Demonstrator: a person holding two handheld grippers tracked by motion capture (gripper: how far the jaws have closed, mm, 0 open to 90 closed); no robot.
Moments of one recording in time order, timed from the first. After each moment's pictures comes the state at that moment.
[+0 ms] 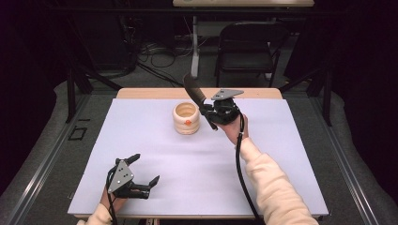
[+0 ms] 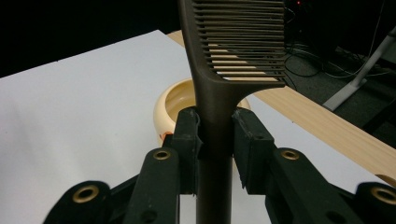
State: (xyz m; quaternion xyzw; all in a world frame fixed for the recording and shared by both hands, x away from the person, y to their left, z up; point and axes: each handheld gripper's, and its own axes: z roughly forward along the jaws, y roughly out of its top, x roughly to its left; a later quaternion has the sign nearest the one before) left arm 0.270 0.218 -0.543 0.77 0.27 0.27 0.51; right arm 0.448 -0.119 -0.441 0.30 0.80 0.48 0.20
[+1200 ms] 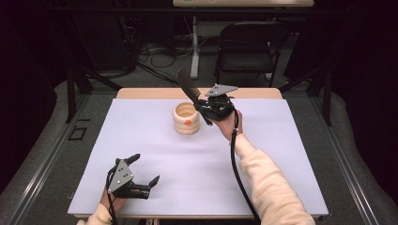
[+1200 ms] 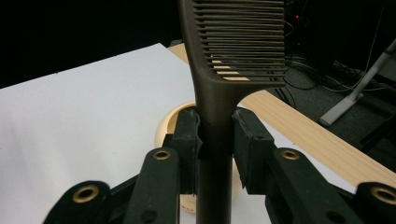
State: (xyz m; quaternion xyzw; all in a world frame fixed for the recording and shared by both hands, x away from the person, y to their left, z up) left arm 0.270 0.218 -0.543 0.77 0.27 0.27 0.51; right arm 0.456 -0.103 -0.433 0.29 0.80 0.49 0.21
